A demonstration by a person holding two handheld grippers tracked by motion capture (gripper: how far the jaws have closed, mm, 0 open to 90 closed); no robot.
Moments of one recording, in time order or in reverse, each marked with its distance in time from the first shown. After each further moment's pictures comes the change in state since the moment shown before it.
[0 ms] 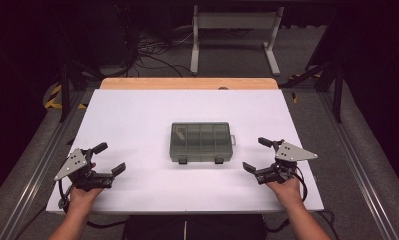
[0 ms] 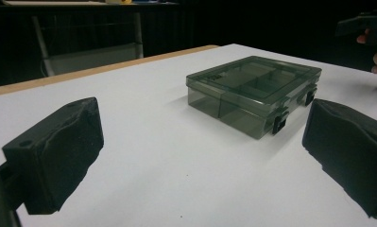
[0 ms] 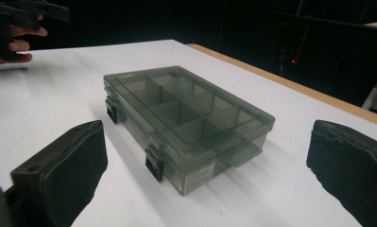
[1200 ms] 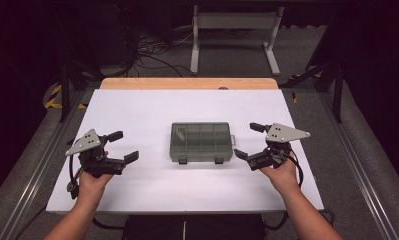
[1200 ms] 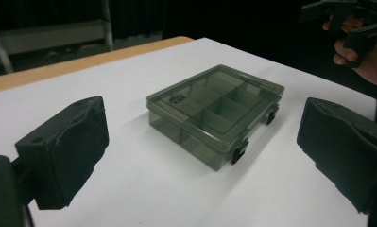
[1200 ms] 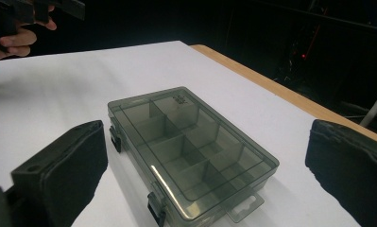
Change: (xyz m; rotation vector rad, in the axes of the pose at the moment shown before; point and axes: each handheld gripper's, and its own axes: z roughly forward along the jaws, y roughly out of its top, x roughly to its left) left arm -0.015 0.058 0.028 0.072 -0.105 -0.046; right arm 0.001 0.063 0.019 0.050 0.037 -0.045
